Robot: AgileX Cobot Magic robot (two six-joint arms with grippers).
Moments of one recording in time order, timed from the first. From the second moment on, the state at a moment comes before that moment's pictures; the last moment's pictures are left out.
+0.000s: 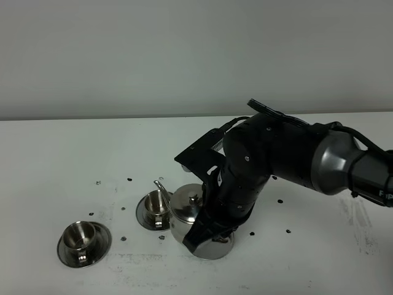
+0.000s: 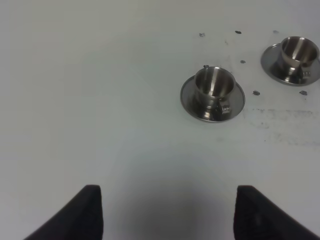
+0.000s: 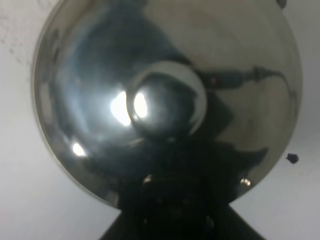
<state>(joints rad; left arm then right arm) 0.10 0.00 -0.50 -0.06 1.05 0.10 0.71 1.93 -1.48 0.05 0.97 -0.15</state>
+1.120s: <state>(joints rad) 0.10 0.00 -0.50 -0.06 1.05 0.10 0.71 2.13 -1.82 -0.04 1.23 -0.18</state>
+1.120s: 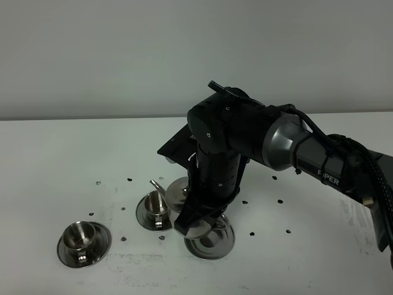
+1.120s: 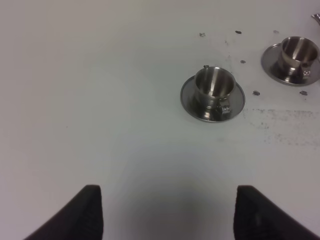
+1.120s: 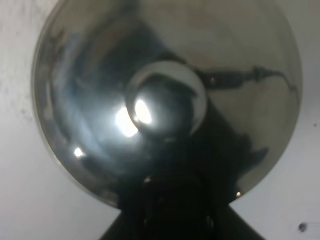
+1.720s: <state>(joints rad) 0.10 0.00 -0.50 -0.06 1.05 0.10 0.71 2.16 -1.84 -0.05 1.23 -0.18</state>
